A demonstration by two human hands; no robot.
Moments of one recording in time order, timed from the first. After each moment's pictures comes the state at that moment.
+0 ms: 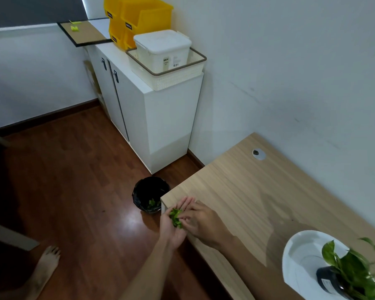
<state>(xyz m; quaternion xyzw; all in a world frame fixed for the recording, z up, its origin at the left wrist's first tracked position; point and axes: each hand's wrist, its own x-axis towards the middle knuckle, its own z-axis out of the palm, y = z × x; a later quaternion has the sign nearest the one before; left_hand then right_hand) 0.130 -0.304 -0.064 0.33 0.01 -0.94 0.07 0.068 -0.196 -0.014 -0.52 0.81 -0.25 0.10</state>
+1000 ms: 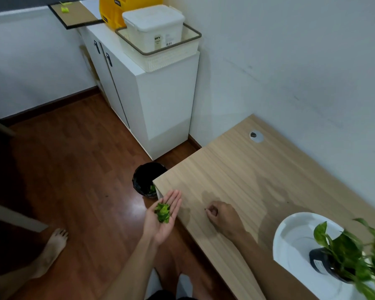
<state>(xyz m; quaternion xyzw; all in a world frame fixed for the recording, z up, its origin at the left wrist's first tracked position) 0.160 -0.285 -0.077 0.30 -0.01 -0.94 0.13 0.033 -0.104 -0.088 -0.29 0.91 -0.22 0.21</state>
